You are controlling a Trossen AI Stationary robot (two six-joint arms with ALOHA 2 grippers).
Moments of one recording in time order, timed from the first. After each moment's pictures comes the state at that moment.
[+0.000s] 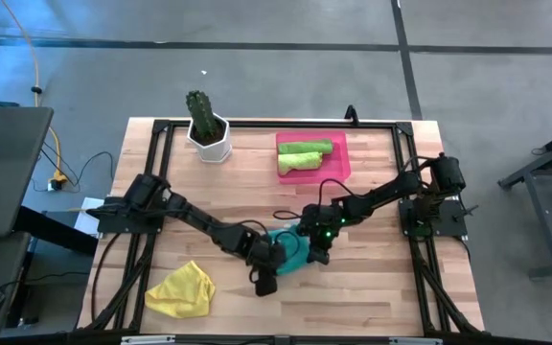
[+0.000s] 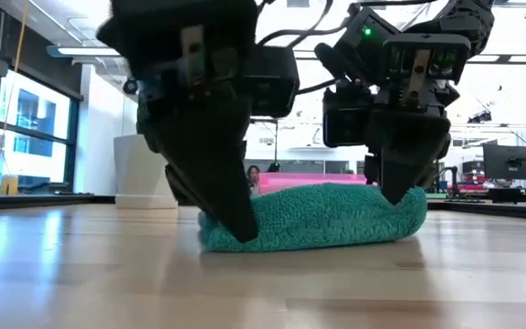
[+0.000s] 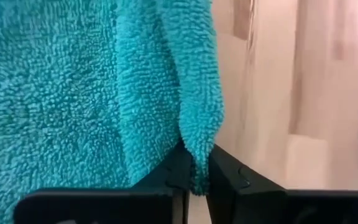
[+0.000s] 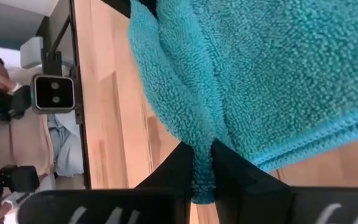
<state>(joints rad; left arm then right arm) -0.25 2.03 1.20 -0.19 0.13 -0.60 0.13 1.79 0.81 0.06 -0.58 0.61</state>
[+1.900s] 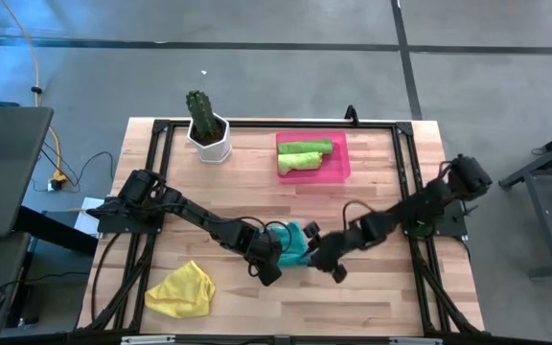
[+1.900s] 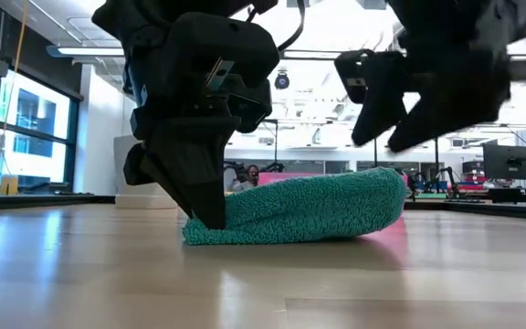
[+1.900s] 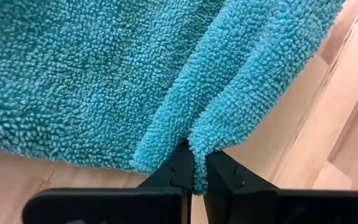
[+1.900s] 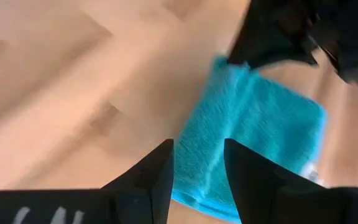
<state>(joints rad) -0.23 2.00 1.20 -0.40 0.04 -0.93 0.41 1.61 0.80 0.05 0.05 -0.34</state>
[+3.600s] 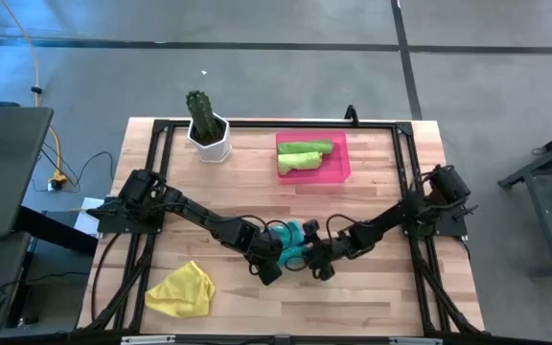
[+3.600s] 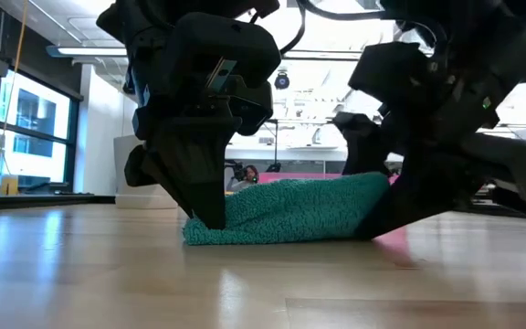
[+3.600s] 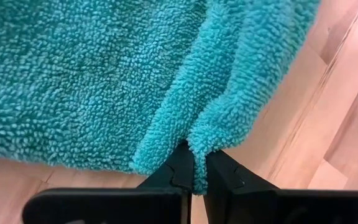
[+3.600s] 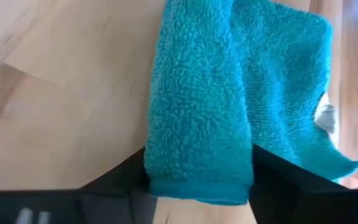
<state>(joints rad) -0.22 2.00 1.20 -0.39 0.08 -0.94 0.41 1.82 0.81 0.13 0.30 -0.18</state>
